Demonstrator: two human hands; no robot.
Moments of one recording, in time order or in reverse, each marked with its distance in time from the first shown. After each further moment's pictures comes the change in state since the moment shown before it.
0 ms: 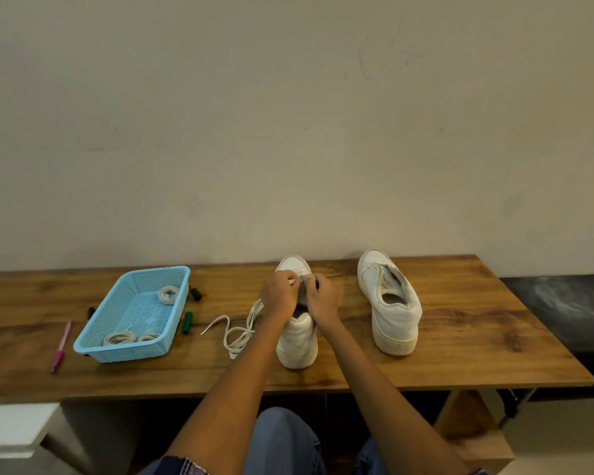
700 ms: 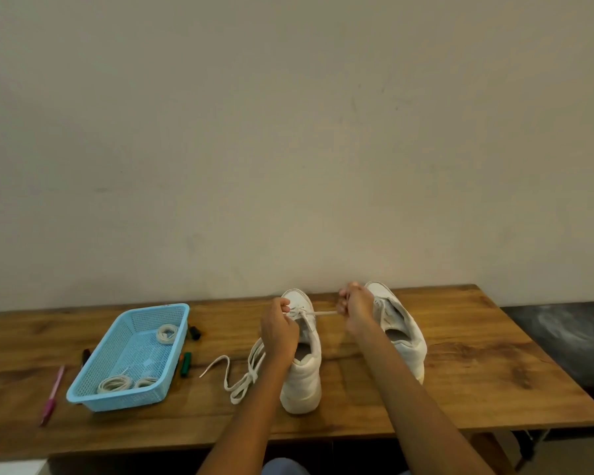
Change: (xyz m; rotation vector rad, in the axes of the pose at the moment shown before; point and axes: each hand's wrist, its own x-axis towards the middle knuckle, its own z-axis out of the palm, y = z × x) left_hand 0.000 -0.003 0.004 -0.194 0.148 -0.041; right_hand 0.055 -0.028 -0.054 0.676 0.156 0.423
